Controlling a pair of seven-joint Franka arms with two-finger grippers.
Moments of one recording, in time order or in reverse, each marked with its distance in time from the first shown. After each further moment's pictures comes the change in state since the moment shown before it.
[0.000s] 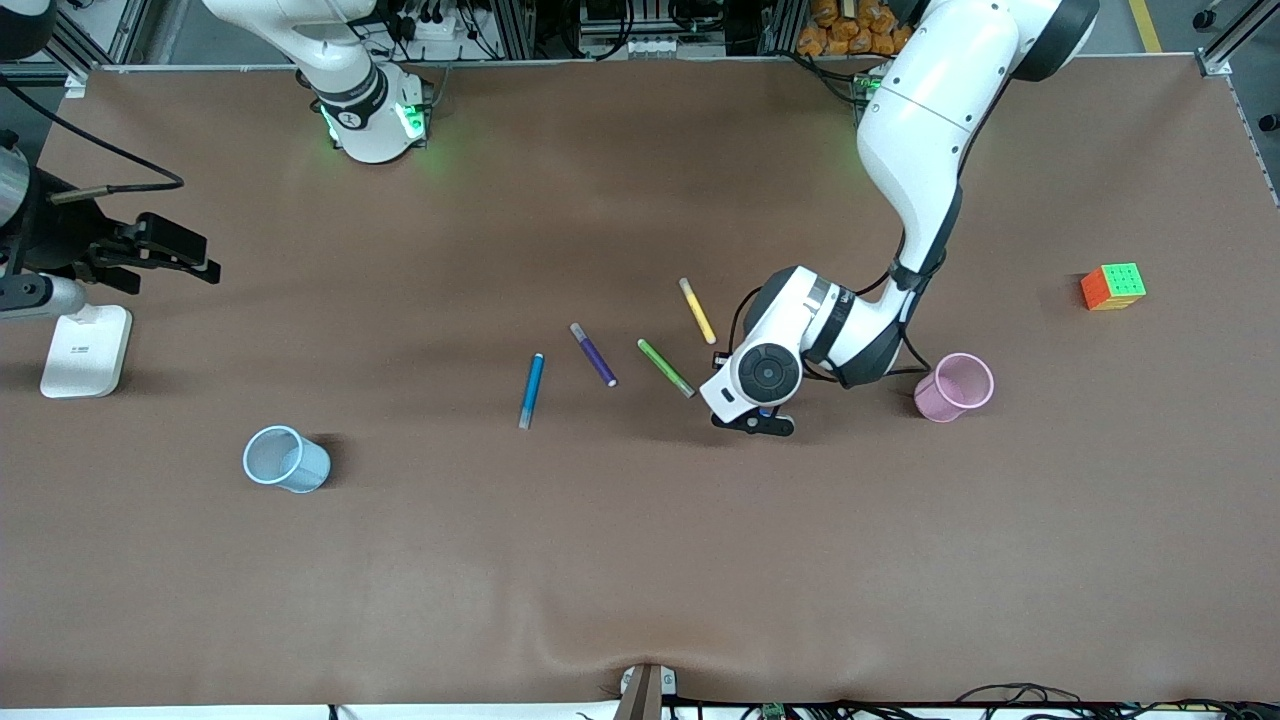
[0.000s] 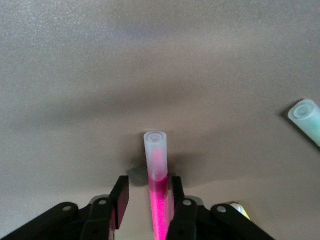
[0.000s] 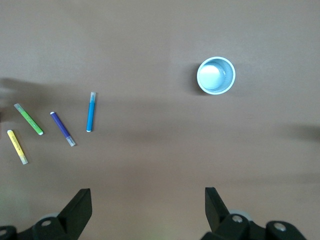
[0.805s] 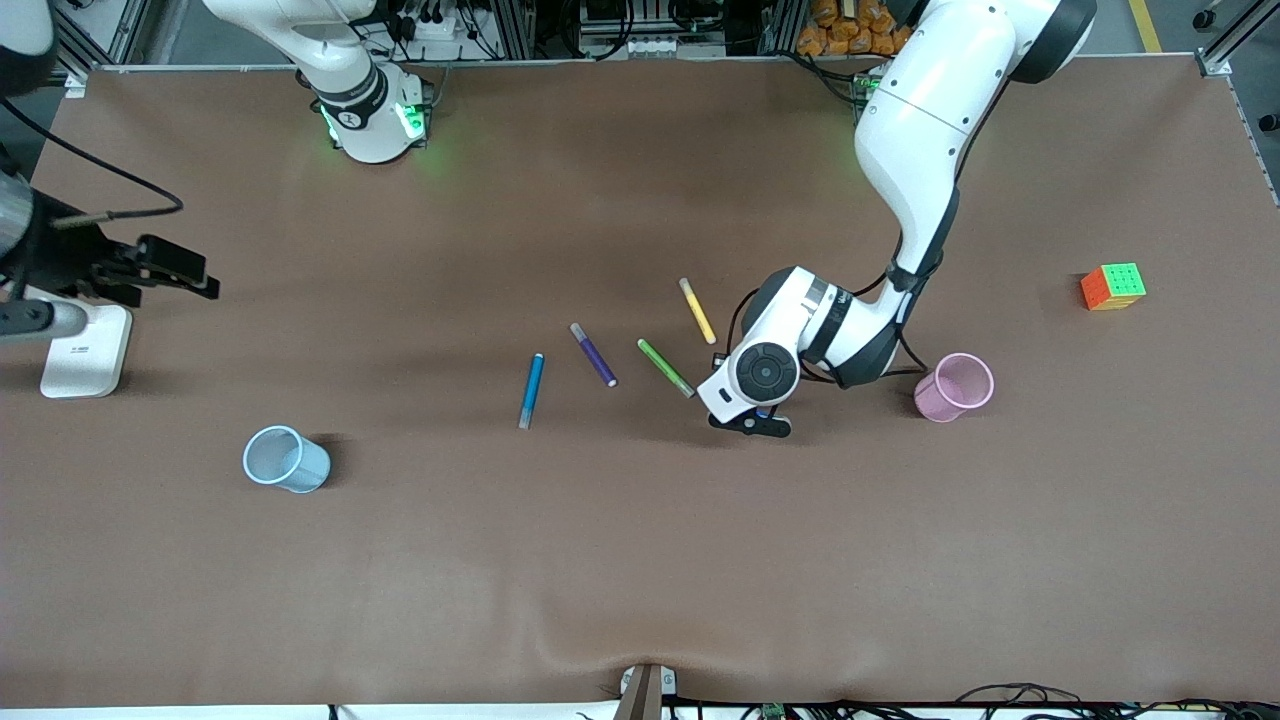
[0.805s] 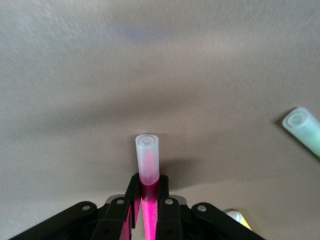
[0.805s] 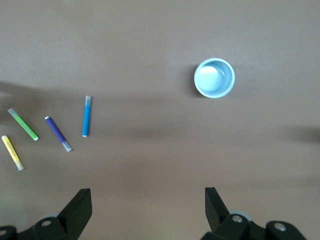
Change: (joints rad) left arm -0.002 0.003 0.001 0.008 0.019 0.027 0.006; right arm 0.005 0.051 -0.006 -0.002 0.006 0.044 -0.001
